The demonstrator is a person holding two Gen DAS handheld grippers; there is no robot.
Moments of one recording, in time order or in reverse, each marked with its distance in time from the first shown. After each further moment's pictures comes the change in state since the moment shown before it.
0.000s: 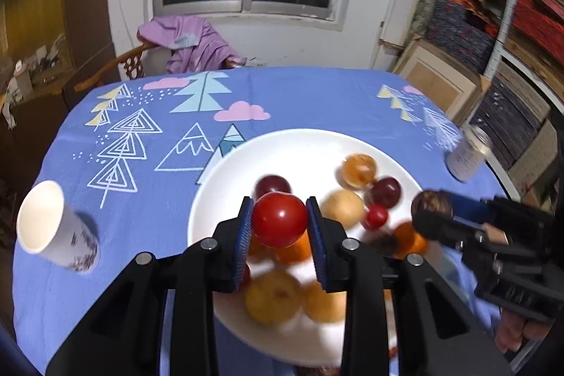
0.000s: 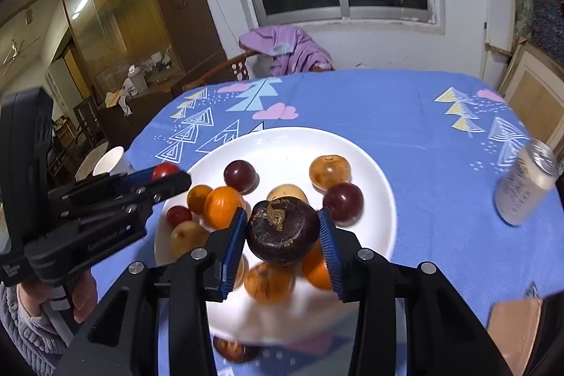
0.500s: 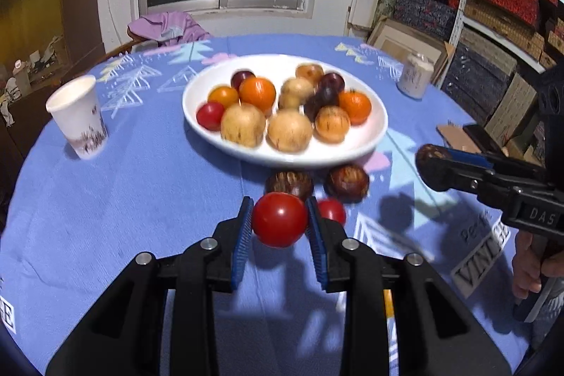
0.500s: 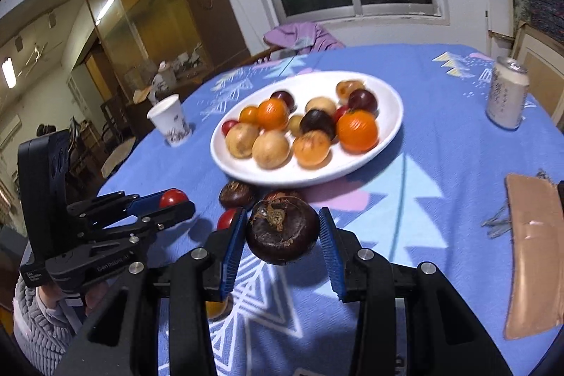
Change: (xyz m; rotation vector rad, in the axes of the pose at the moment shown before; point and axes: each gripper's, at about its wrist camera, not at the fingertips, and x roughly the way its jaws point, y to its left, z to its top) left arm -0.088 -0.021 -0.147 0.105 -0.030 -0.056; right arm -0.091 0.015 -0.134 0.020 -0.093 0.082
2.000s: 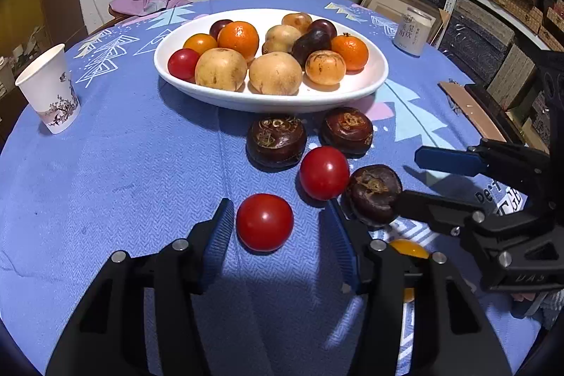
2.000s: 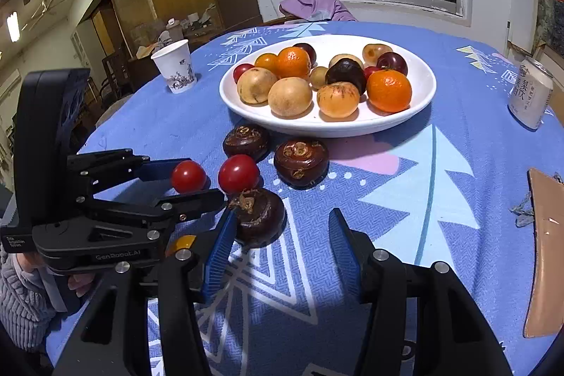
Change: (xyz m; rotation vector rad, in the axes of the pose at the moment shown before) left arm 0.036 -0.008 -0.031 0.044 0.139 -0.040; right arm 0.037 0.028 -0.040 -0.145 0.138 -0.016
